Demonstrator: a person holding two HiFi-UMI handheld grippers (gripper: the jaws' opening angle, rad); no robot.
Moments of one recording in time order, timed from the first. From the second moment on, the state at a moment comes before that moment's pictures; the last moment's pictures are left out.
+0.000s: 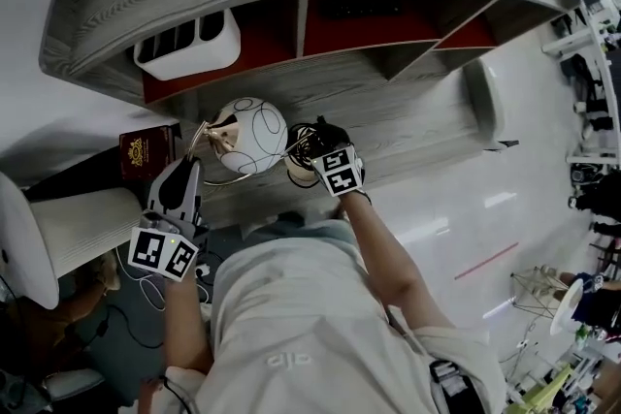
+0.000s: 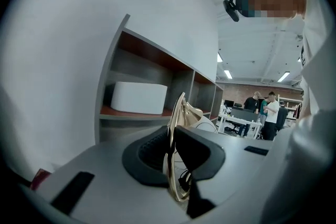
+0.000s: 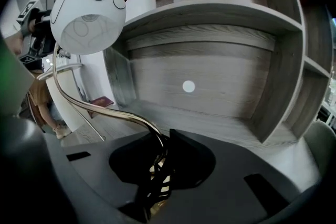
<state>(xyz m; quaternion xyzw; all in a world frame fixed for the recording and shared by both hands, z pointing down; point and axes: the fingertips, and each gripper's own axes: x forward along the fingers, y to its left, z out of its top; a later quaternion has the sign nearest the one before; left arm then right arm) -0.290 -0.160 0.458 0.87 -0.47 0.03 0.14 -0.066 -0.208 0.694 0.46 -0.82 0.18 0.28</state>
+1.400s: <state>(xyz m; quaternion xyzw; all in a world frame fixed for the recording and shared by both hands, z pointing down) -0.048 -0.135 0.416 0.94 -0.31 -0.10 0.14 0.248 -0.098 0.561 0.60 -0.70 0.14 0.34</state>
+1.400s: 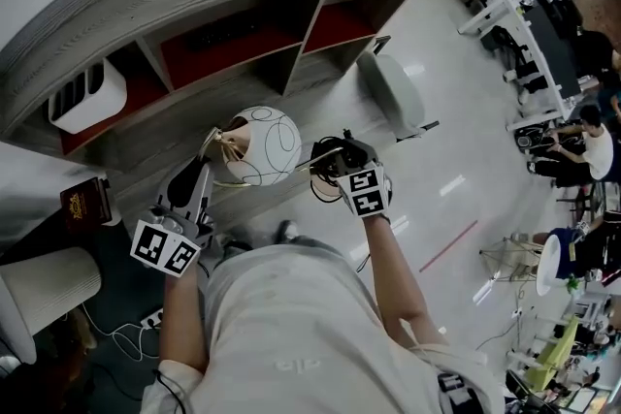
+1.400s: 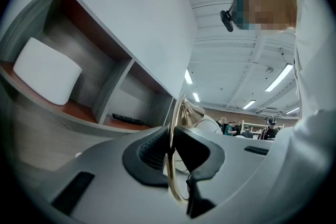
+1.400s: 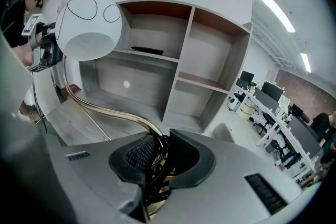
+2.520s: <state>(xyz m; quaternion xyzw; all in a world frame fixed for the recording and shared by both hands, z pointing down) -0.051 -0.142 0.407 0.94 -0.30 -0.10 0.12 0.239 -0.099 0.563 0.61 -0.71 0.14 0.33</state>
